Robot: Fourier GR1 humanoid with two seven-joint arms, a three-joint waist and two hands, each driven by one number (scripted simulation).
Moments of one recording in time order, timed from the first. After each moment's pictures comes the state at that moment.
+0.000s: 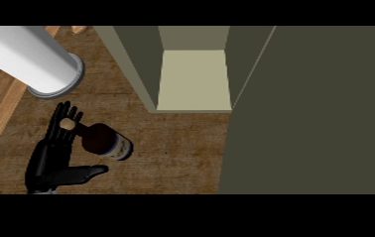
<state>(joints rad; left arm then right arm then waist) 0.09 0.14 0.13 -1.47 0.25 -0.12 -0.24 -0.10 -0.06 0.13 -2.47 -0.10 0.05 0.60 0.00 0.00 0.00</state>
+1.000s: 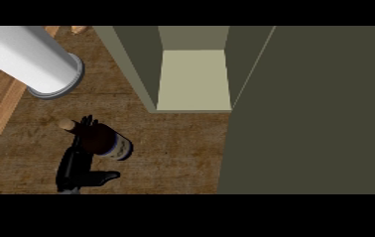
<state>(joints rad) -0.07 0.13 0.18 -0.89 0.22 -0.30 -0.60 -0.09 -0.06 0.13 -2.48 -0.08 0.07 0.59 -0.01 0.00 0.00</state>
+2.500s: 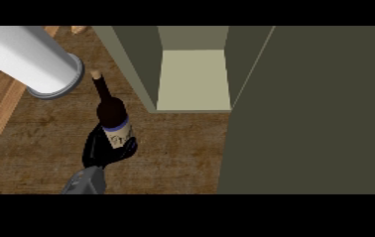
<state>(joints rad) -0.33 0.09 0.22 -0.50 0.24 -0.34 -0.79 -0.07 -0.04 0.12 -2.47 -0.09 0.10 0.59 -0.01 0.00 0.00</state>
